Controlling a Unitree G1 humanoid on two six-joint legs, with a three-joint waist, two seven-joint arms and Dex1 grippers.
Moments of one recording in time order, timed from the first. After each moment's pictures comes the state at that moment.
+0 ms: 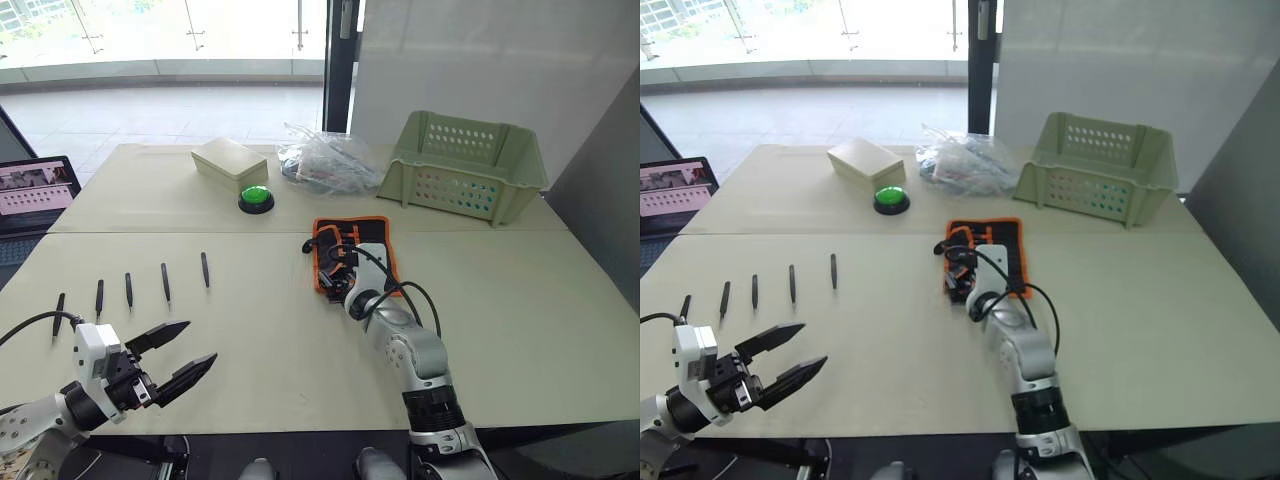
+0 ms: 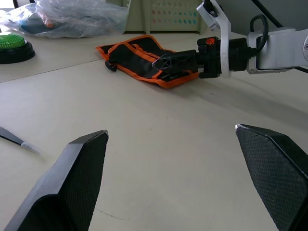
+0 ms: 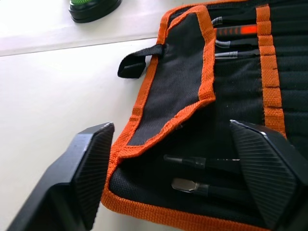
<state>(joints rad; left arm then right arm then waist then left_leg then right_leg) 0.35 0.62 0.49 -0.39 -0.73 0.27 -1.01 -0.50 0.11 0.07 0.00 0.24 0.64 -0.01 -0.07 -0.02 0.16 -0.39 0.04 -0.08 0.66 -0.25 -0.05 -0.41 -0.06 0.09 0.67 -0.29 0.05</state>
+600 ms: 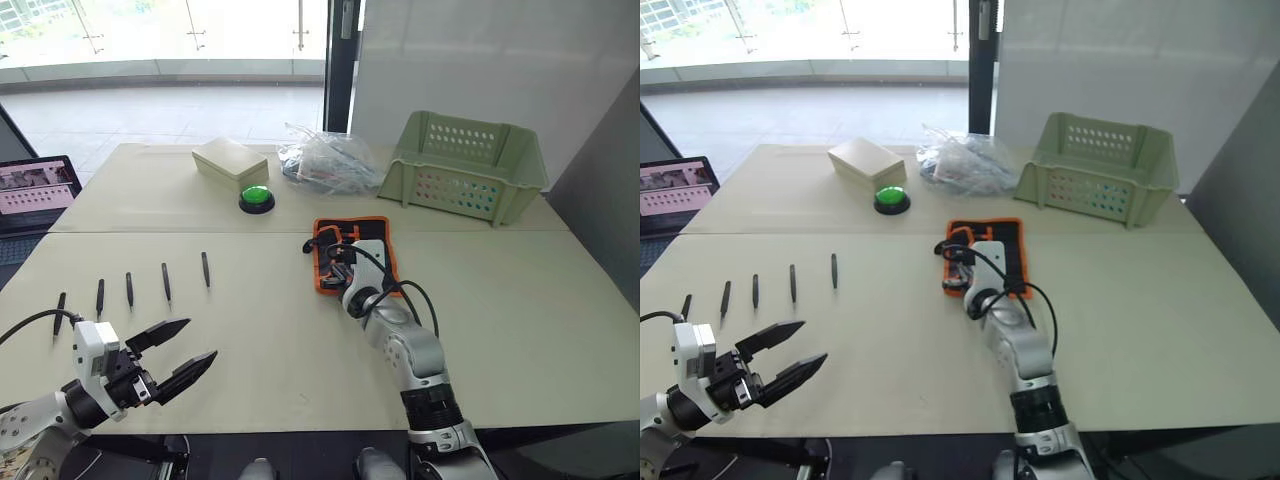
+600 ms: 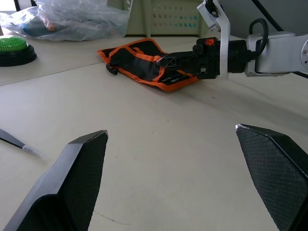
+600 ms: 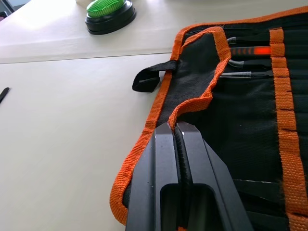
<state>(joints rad) 0.34 0.62 0.48 -0.38 -0.73 0.27 -1.01 -0.50 0.10 0.10 0.02 0.20 0.59 0.05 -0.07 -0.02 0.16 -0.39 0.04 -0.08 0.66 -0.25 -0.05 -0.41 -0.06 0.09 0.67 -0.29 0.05</state>
